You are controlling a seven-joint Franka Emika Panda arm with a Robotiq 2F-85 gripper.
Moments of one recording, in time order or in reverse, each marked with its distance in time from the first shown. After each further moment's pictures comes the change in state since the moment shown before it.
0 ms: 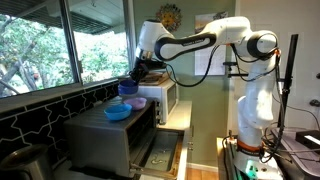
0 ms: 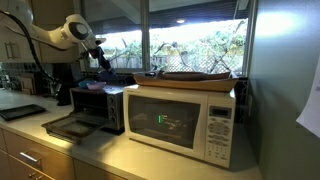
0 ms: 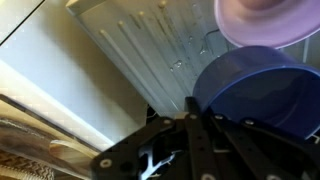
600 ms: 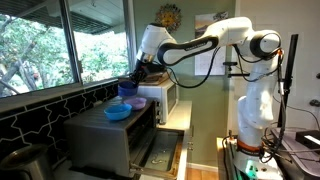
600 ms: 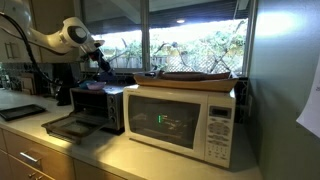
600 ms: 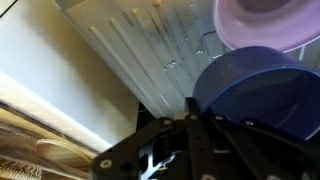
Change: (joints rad) arm 0.000 -0.034 -0.002 -0.089 -0.015 0.120 -0.013
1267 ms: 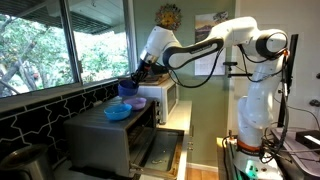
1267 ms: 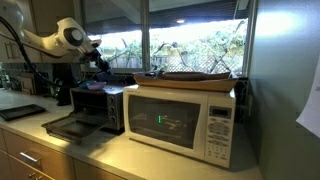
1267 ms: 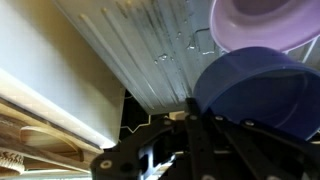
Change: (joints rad) arm -0.001 -0.066 -0.004 -0.107 0.001 0.147 -0.067
